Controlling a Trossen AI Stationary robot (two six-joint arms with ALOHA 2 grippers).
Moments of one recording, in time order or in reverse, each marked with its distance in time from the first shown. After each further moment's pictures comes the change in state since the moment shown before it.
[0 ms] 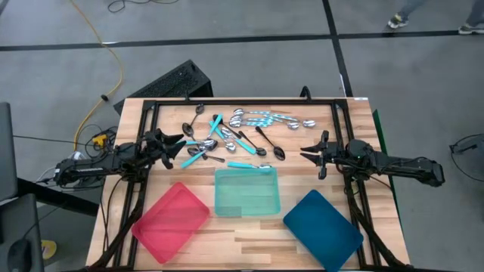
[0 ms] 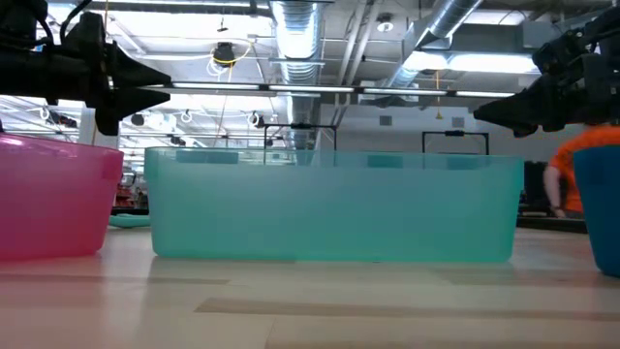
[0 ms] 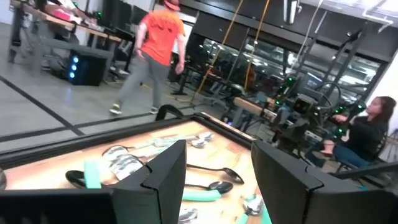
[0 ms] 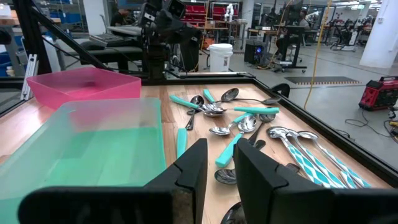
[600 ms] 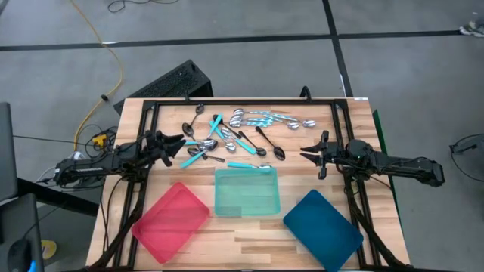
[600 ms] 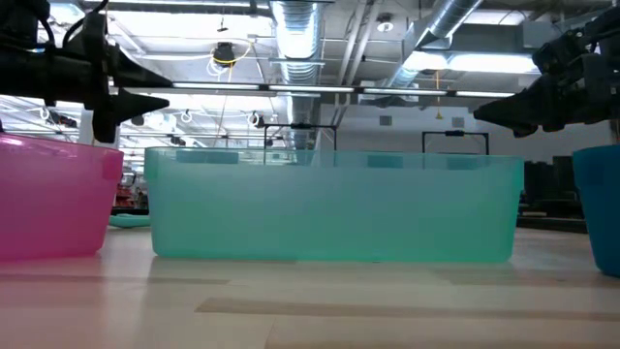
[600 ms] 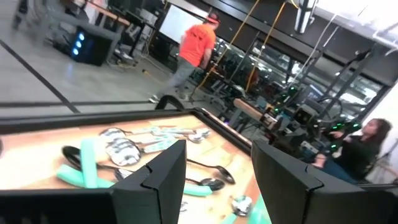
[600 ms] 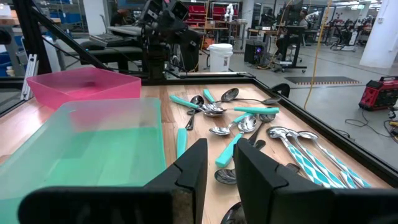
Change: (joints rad) left arm 0.000 0.000 0.015 -0.050 -0.027 -0.152; right arm 0.000 0.000 0.000 0.000 0.000 0.000
